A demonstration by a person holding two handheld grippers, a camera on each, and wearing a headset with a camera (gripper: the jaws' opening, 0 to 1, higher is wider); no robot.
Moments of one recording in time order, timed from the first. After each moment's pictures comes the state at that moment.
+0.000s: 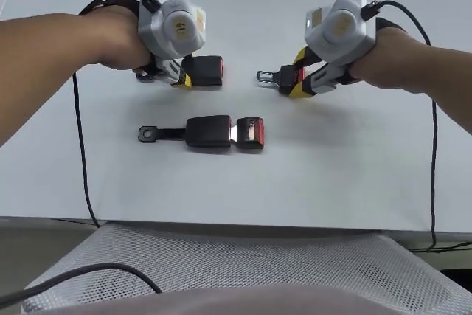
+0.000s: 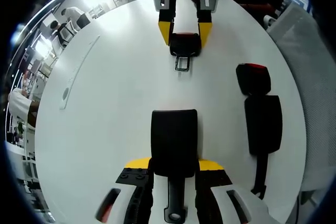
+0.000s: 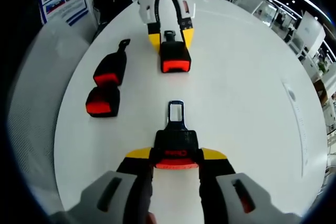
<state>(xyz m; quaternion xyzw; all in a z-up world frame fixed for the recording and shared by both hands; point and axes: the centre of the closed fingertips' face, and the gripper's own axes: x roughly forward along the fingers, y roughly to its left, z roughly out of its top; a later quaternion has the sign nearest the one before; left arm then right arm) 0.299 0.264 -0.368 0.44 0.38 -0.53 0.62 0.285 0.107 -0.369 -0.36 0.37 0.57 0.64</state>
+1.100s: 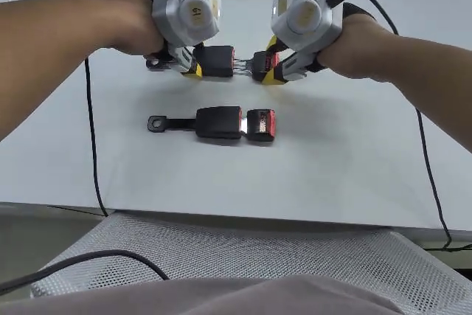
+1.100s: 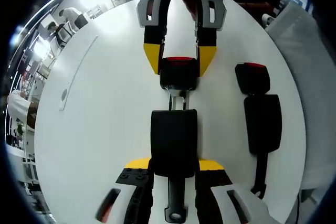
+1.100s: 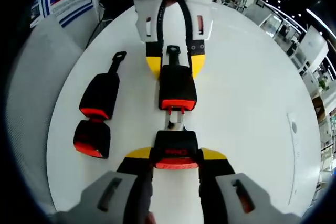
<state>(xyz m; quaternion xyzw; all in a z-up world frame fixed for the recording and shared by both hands) 0.299 0.264 -0.368 0.44 0.38 -0.54 0.61 0.294 0.172 -0.361 -0.39 0.33 0.58 0.64</state>
